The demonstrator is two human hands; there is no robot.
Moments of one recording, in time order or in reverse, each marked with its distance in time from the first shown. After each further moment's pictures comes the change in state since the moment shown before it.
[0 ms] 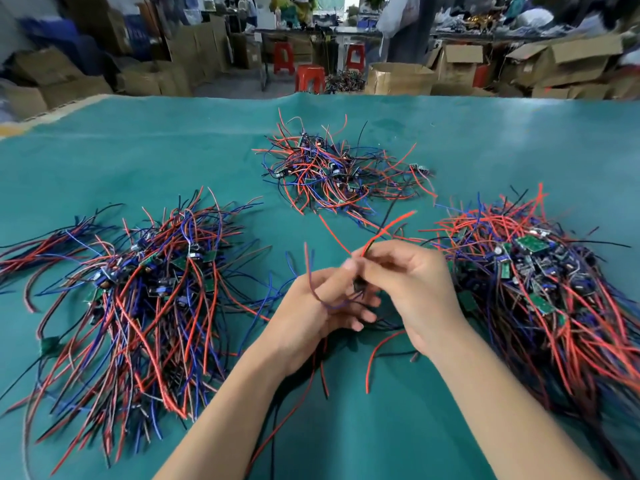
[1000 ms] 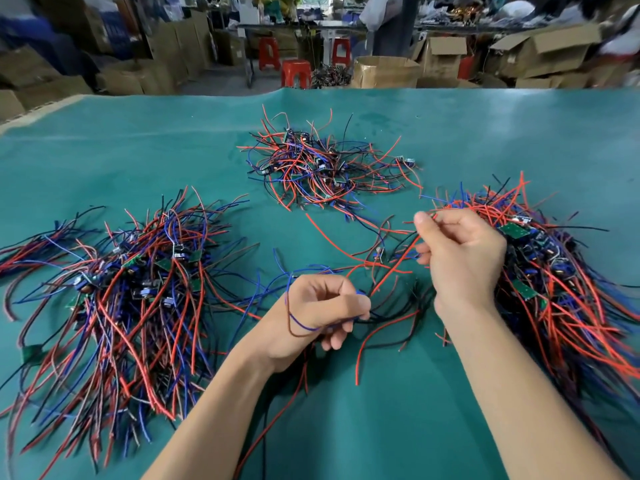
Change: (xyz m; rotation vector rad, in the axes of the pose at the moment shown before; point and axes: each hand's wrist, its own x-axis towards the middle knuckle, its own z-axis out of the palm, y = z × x) left_hand -0.005 0.000 -0.004 0.274 -0.207 0.035; right_hand 0.025 0.004 -0.046 -0.085 0.575 -0.172
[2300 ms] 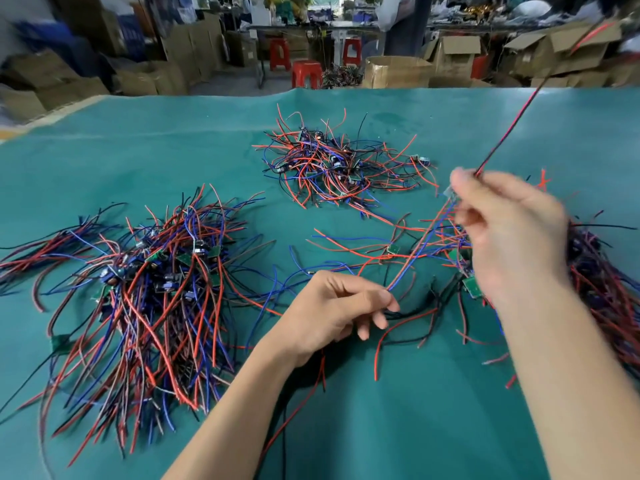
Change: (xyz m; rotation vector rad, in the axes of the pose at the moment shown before) left_hand -0.001 0.005 0.007 0.092 0.055 -0.009; right_hand 0.002 -0.063 0.000 0.294 -0.158 0.139
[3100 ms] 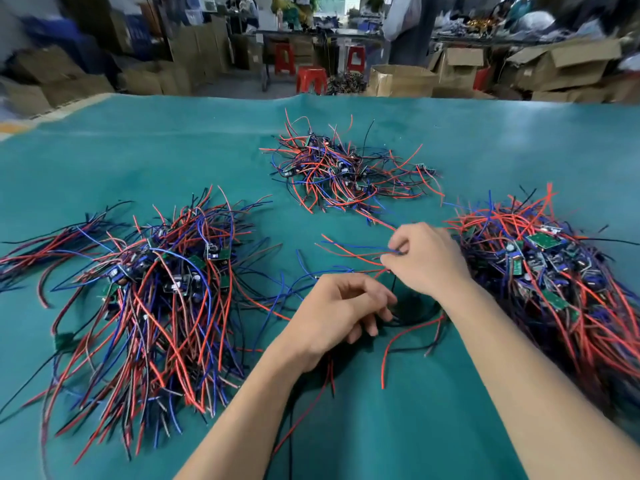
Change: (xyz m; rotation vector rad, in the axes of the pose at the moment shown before) left_hand 0.004 -0.004 0.000 -0.024 0.113 0.000; right_hand 0.021 0.065 0.019 -1.486 -0.381 -0.060
